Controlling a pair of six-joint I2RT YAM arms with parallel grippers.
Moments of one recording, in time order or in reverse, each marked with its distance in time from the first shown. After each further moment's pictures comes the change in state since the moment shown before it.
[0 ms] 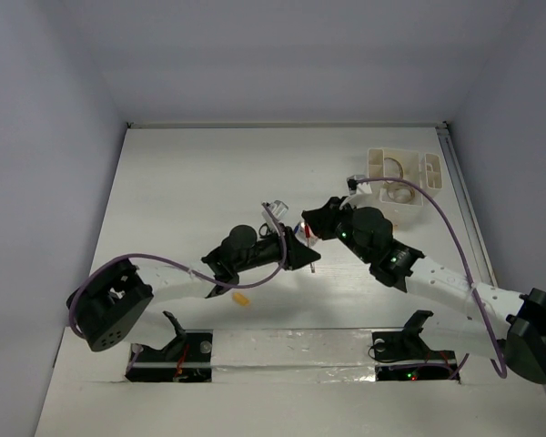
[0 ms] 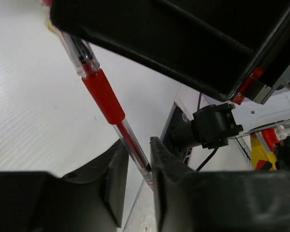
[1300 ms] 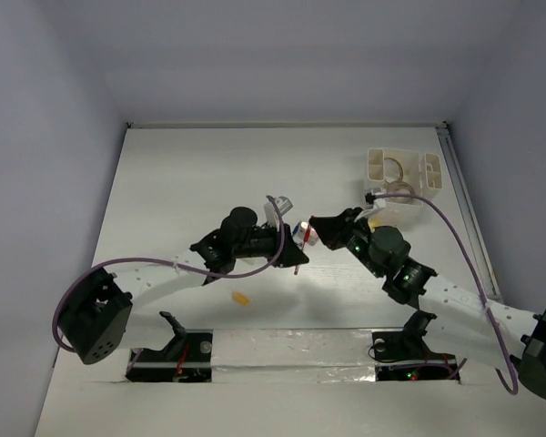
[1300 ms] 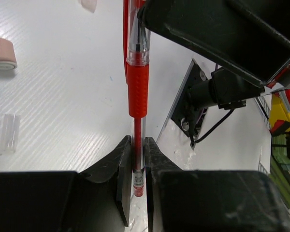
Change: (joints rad) left arm 0.091 -0.090 0.153 -0.471 0.164 0.181; right arm 0.010 -0.174 -0.180 0.118 -0.071 0.037
